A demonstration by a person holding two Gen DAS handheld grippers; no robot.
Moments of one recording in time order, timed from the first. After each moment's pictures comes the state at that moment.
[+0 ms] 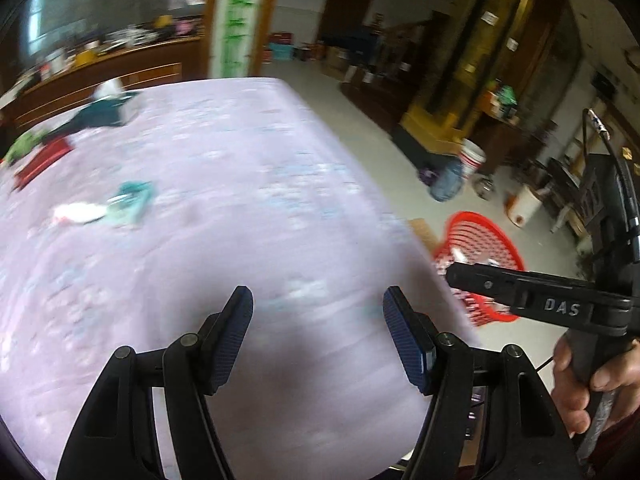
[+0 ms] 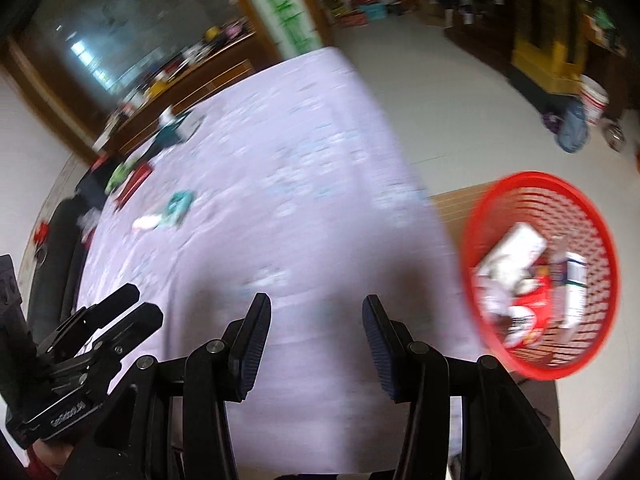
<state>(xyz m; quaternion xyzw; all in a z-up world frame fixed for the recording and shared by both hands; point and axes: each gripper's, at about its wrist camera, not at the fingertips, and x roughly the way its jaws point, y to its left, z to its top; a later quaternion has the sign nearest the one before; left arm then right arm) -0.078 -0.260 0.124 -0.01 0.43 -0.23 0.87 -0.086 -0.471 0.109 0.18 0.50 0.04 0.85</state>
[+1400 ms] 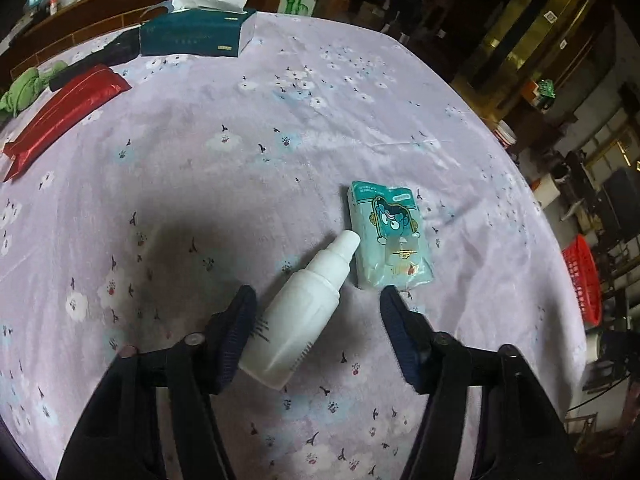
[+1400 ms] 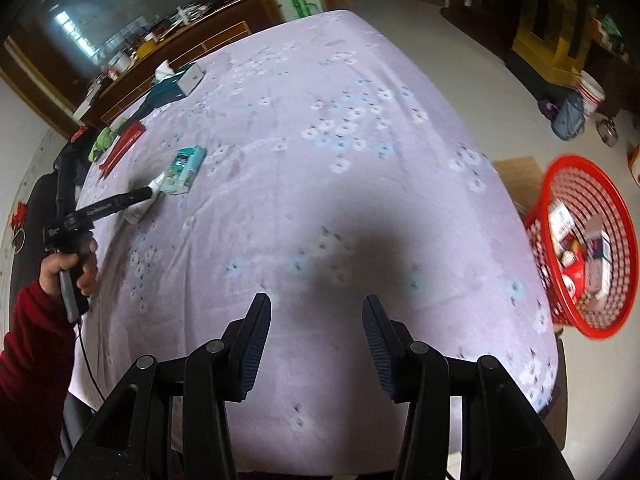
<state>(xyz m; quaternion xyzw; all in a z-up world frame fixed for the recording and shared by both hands) 0.146 -0.060 0.020 -0.01 0.53 -0.23 0.82 -0.056 -0.387 0.092 0.15 0.55 0.00 0.82</state>
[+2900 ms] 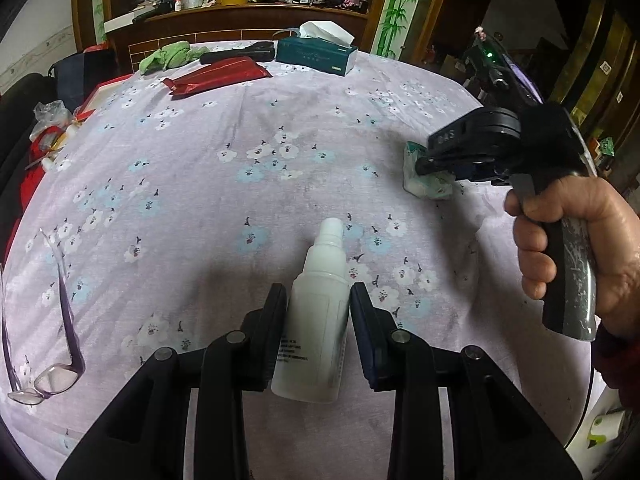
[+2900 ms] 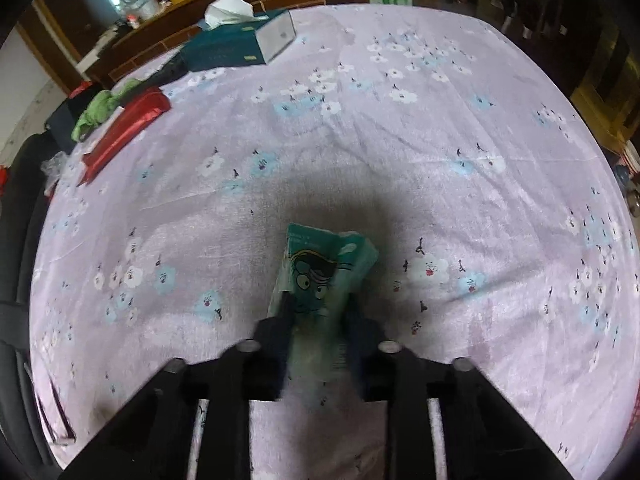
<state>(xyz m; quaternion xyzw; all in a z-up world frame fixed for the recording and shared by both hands) -0.010 -0.004 0.047 -0.05 0.47 -0.07 0.88 0.175 -0.196 0.015 0.08 0.56 0.04 0.82</state>
